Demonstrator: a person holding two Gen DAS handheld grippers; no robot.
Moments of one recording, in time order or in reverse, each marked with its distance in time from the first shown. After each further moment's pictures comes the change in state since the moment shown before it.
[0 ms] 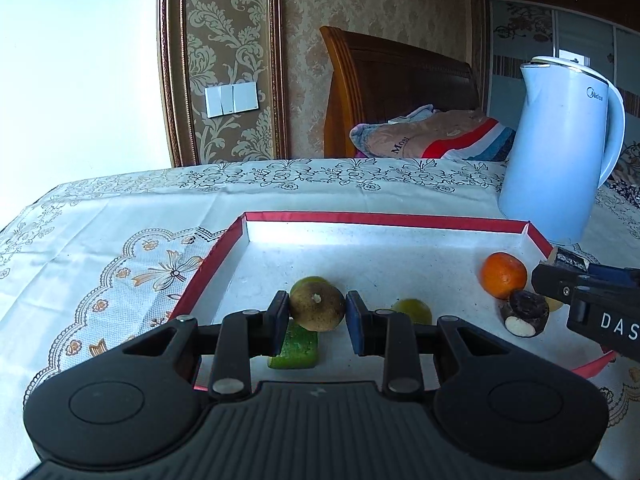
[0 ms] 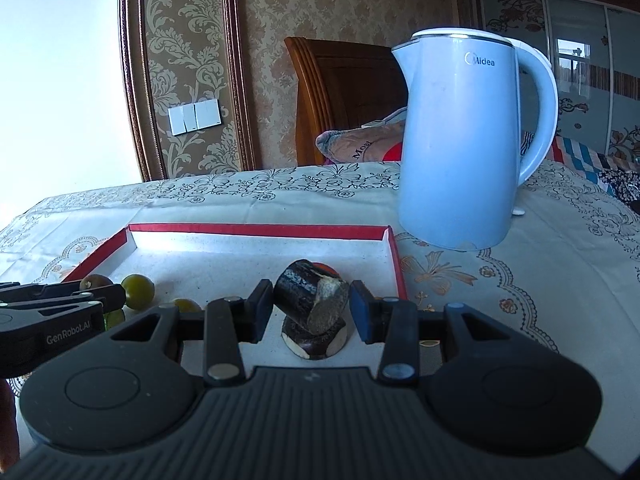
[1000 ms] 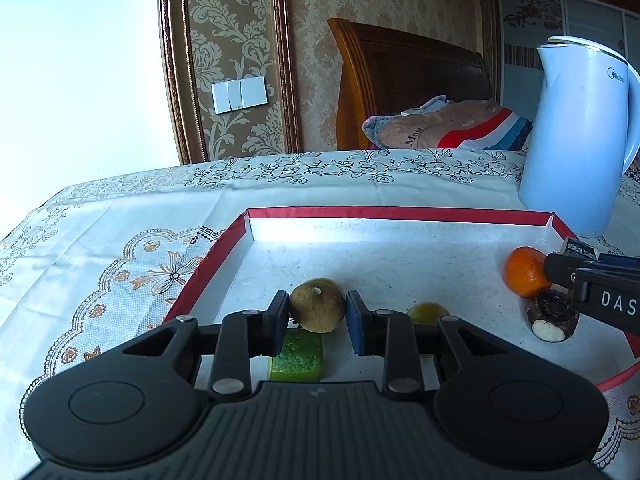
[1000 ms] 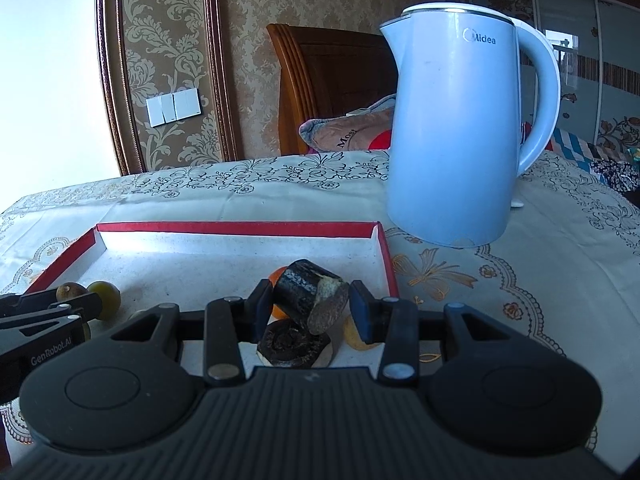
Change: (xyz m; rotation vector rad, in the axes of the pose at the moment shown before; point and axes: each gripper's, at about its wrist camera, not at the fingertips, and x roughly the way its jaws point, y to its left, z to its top) left arm 0.023 -0.007 0.002 0.016 0.022 0.050; right arm 0.033 -0.006 0.004 0.015 0.035 -0.046
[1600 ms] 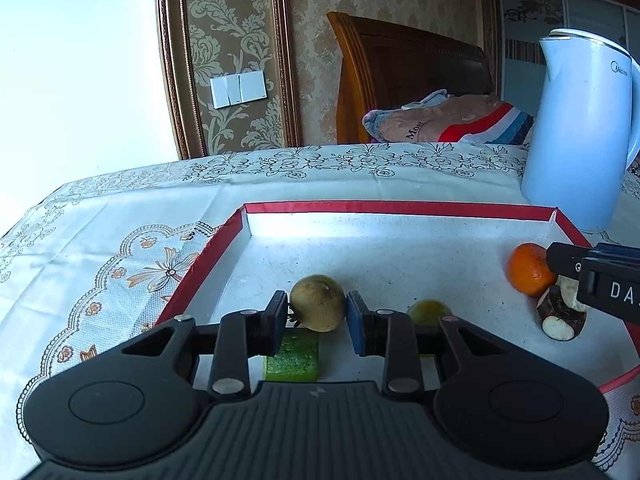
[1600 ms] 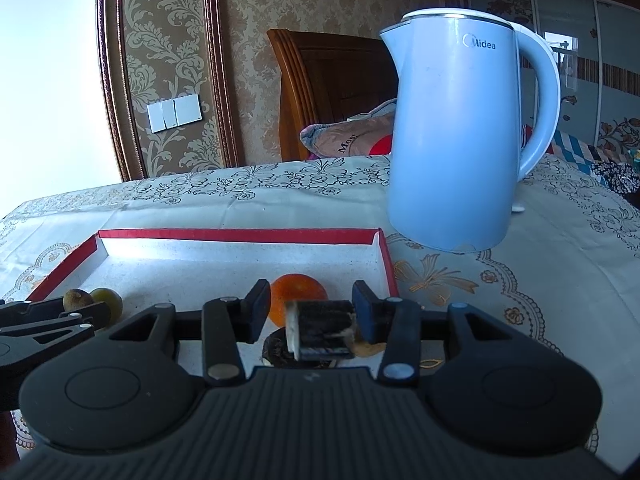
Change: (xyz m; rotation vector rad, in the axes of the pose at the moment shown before) left arm 0.005 -0.001 0.000 0.000 0.015 0.002; right arm -0.001 -0.001 0.002 0.008 -0.017 0.006
